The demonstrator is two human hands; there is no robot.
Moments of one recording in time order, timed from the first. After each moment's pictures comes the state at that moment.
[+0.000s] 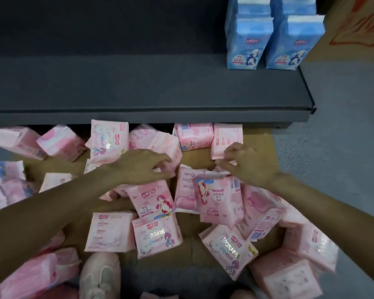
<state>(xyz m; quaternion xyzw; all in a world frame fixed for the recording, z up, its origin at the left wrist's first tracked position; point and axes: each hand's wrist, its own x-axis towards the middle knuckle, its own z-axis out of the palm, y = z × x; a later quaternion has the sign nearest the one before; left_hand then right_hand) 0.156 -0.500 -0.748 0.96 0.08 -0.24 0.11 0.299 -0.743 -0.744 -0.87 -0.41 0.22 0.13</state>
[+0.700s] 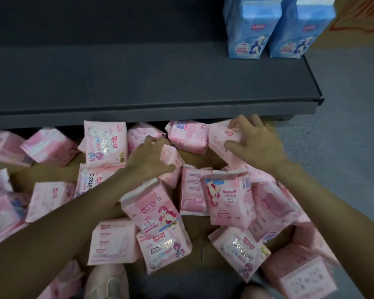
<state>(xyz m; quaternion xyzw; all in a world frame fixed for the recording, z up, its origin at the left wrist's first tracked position) 0.182 -0.494 -0.792 0.94 0.22 -0.20 0.16 0.308 -0.715 -0.741 -0.94 -0.29 0.12 0.13</state>
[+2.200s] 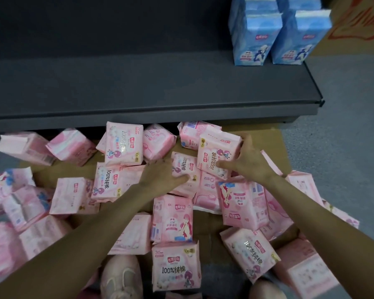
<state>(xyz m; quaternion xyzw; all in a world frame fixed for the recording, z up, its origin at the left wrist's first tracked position) 0.137 -0.514 -0.787 0.94 0.21 -0.19 0.20 0.269 -0.702 -0.768 -0.88 -0.13 0.29 0.36</state>
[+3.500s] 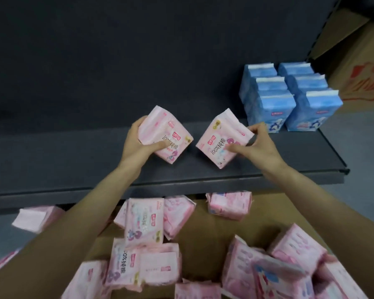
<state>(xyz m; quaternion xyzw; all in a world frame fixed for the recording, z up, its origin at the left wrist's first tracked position) 0.248 -0.352 -0.683 0.72 0.27 0.20 0.61 0.382 -0.598 -0.680 -0.80 -0.15 0.17 0.55</state>
